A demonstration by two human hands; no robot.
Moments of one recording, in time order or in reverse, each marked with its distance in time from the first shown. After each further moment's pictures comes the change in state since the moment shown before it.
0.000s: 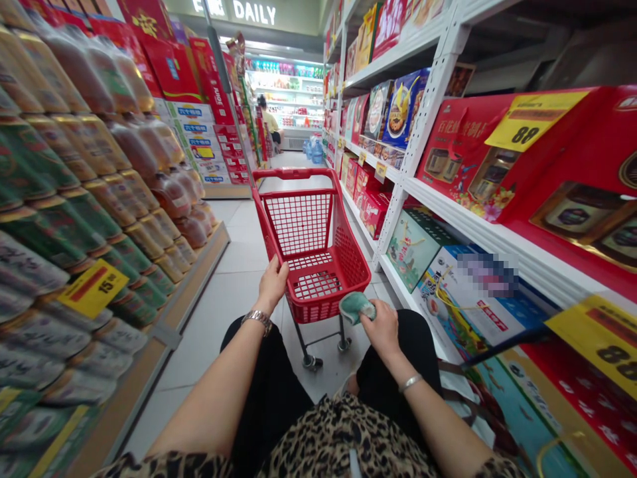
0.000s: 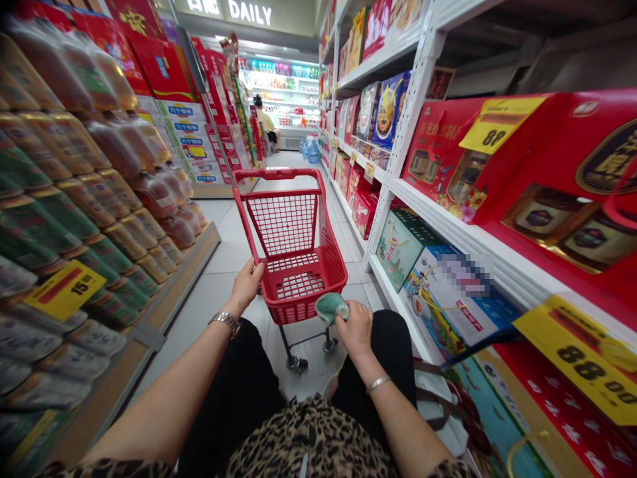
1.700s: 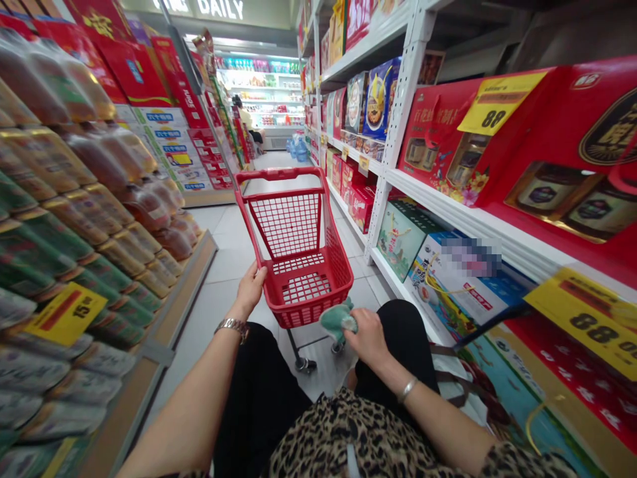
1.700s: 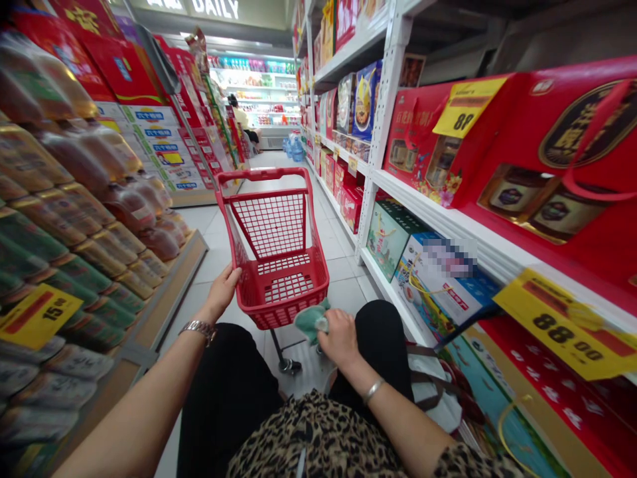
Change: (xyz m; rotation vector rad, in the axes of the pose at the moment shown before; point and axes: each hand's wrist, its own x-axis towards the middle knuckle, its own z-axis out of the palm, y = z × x) left_hand 0.017 -0.020 -0.016 -0.195 -0.041 -0.023; right_hand -0.031 -0.012 0.000 -0.012 -0.190 -0.134
